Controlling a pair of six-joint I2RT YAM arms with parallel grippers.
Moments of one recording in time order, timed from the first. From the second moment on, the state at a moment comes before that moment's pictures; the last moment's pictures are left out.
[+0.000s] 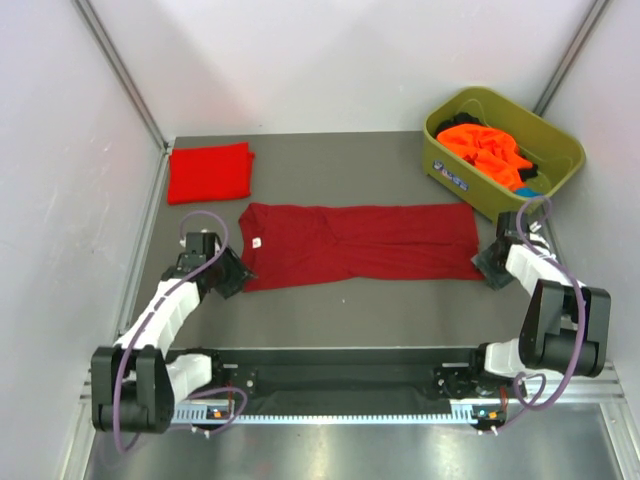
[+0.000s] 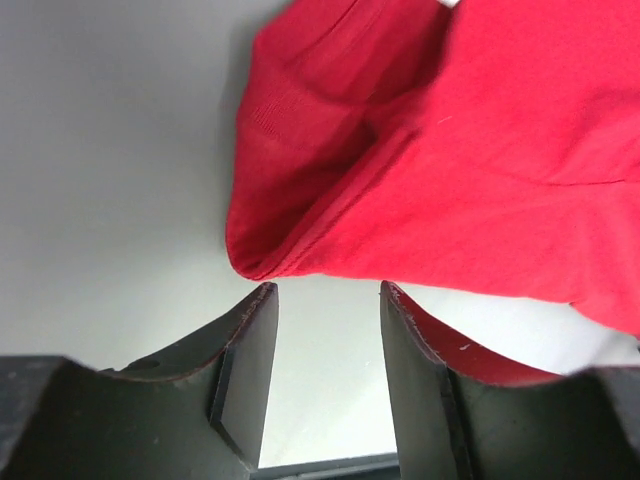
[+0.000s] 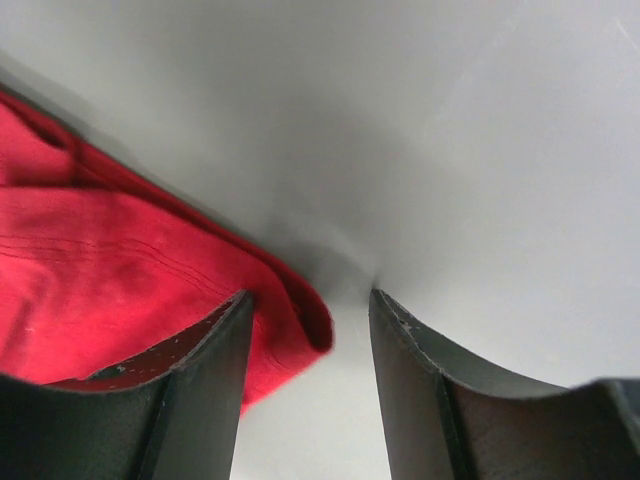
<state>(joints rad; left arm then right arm) -0.03 1.08 0.58 -0.46 0.17 -0.74 -0.20 1.38 0.69 -0.48 0.20 0.79</state>
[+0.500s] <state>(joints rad) -0.03 1.22 0.53 -0.35 0.16 -0.79 -0.20 1.40 0.69 -0.43 0.23 0.80</state>
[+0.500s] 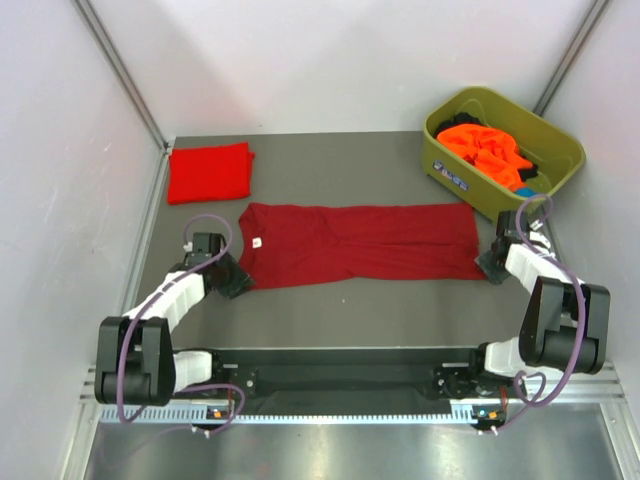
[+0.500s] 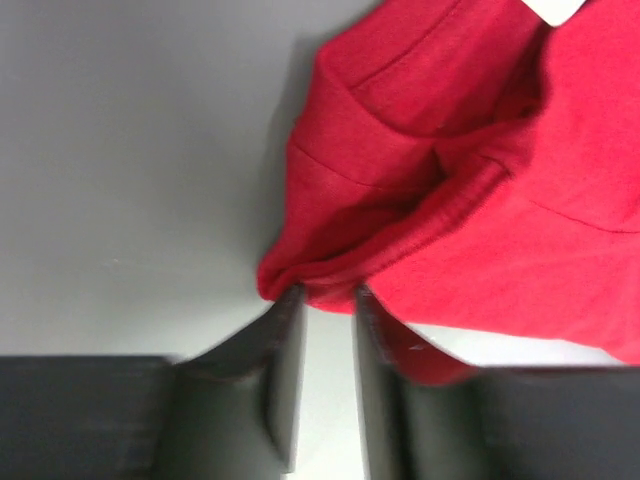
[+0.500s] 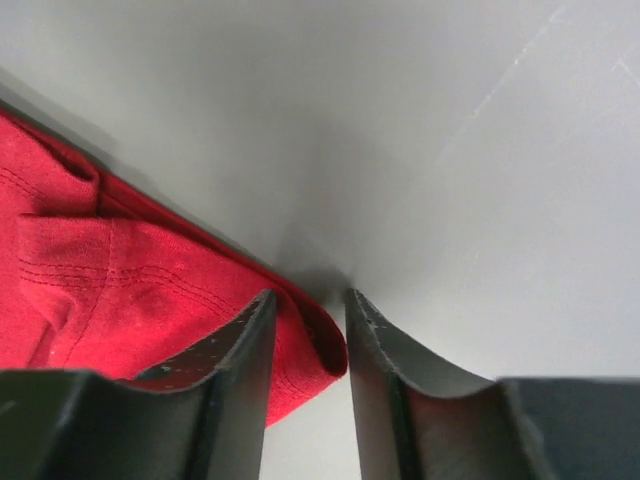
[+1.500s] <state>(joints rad) -0.04 1.25 0.65 -0.56 -0.08 -0.71 -0.20 1.31 0.63 -0.52 0.21 0.71</state>
